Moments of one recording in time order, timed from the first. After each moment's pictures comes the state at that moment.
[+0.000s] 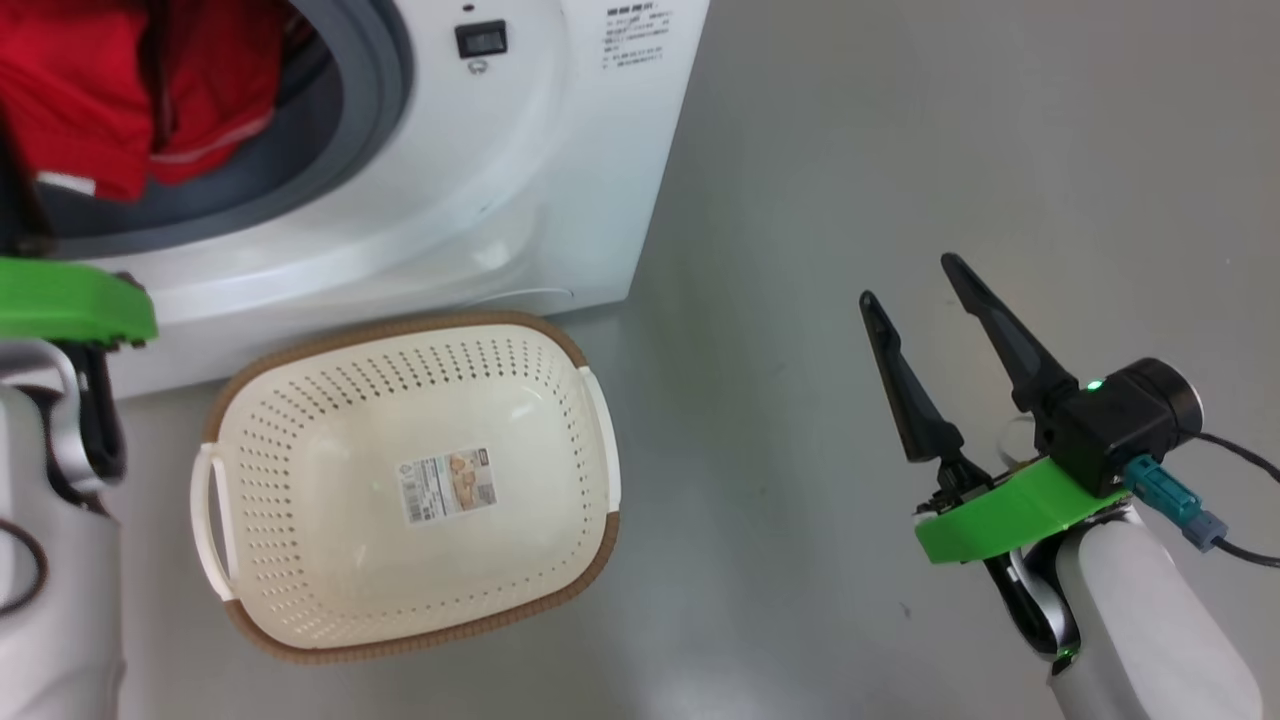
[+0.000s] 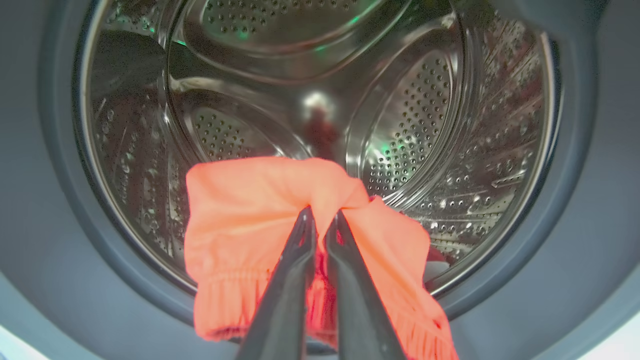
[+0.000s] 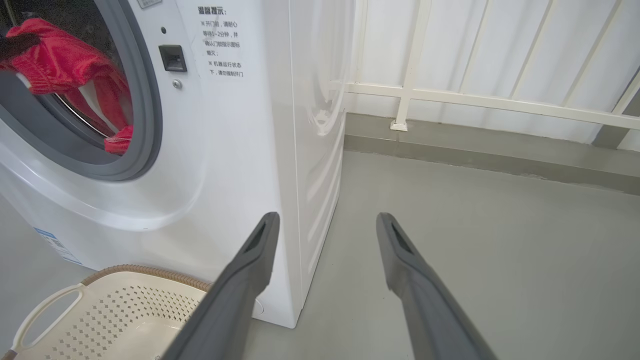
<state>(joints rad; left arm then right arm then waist) -0.78 0.25 0.08 0.51 -0.25 0.06 -0.25 -0.34 -0.12 0.18 0.18 0.22 0.13 -0.26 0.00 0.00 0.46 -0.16</state>
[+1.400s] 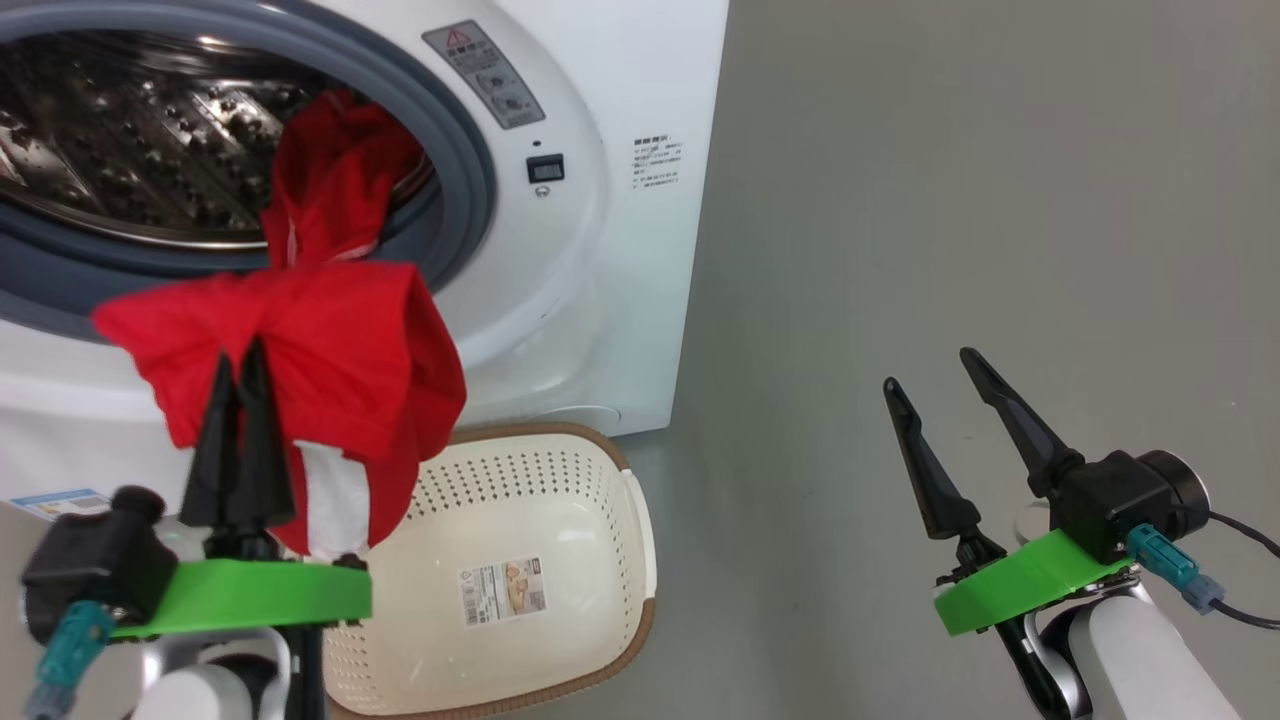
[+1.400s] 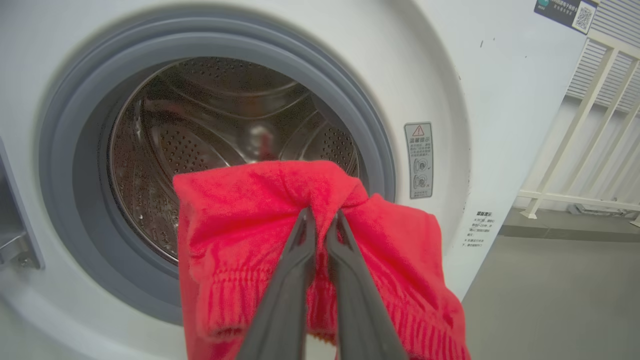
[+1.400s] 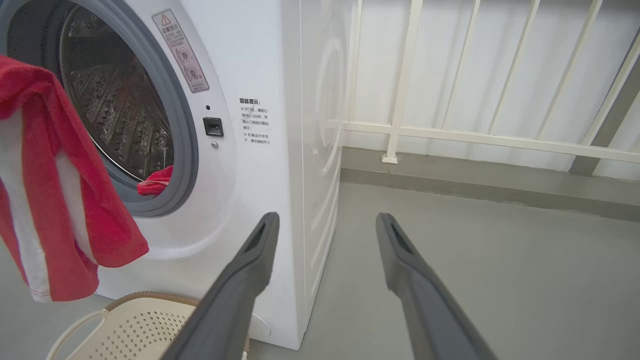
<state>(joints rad) -0.23 0.08 0.00 -0.03 -0.29 0.10 -0.17 -0.21 -0.11 0.14 0.20 0.22 0.13 -0.26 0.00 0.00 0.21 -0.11</state>
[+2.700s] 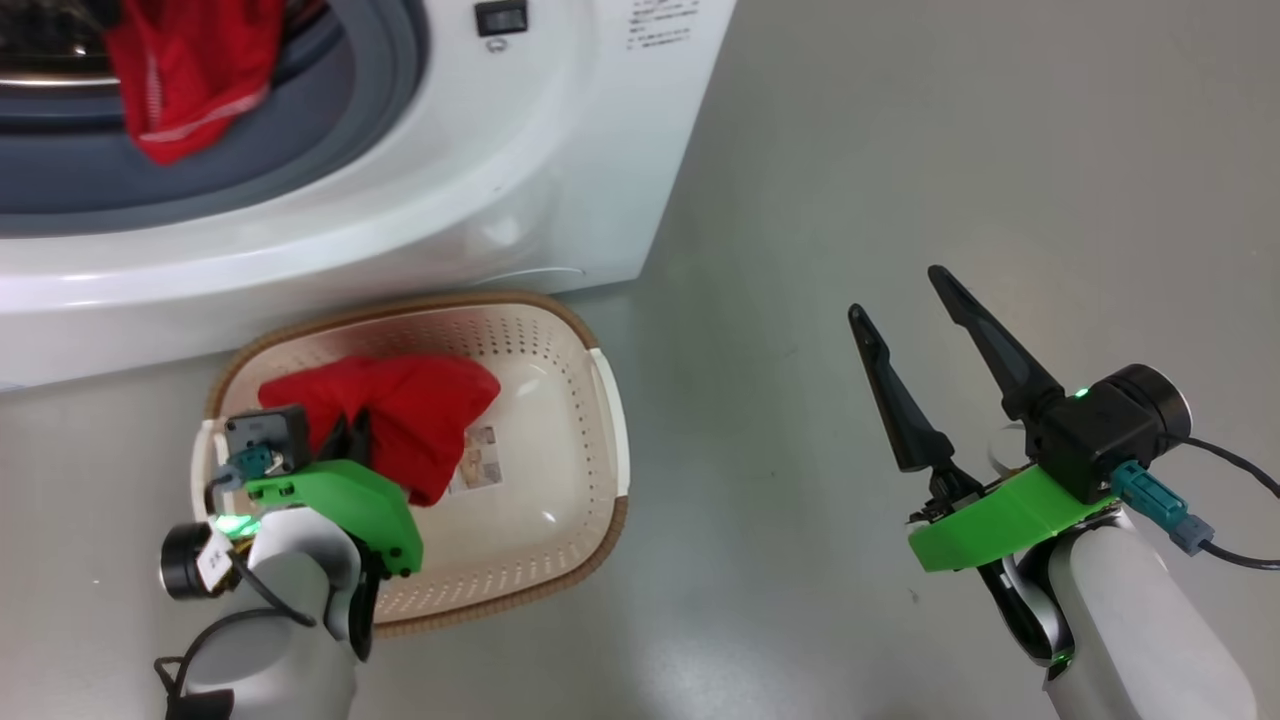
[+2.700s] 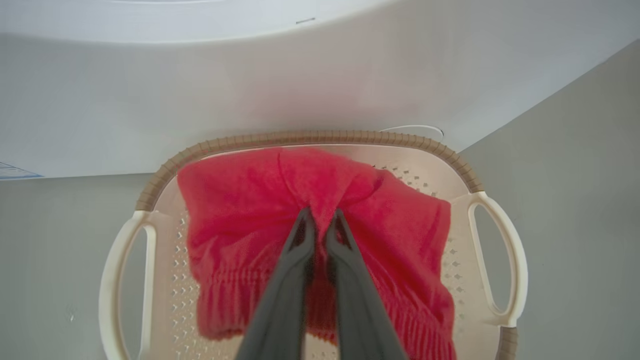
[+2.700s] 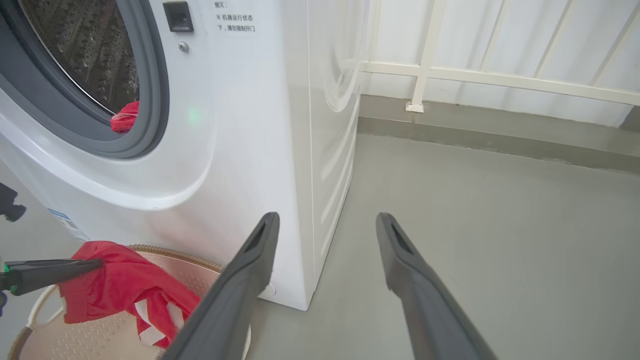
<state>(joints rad) -0.73 0.03 -0.17 1.15 -0.36 0.00 -0.23 -0.33 -0.13 0.20 0.19 0.22 0.13 -0.26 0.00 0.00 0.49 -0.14</state>
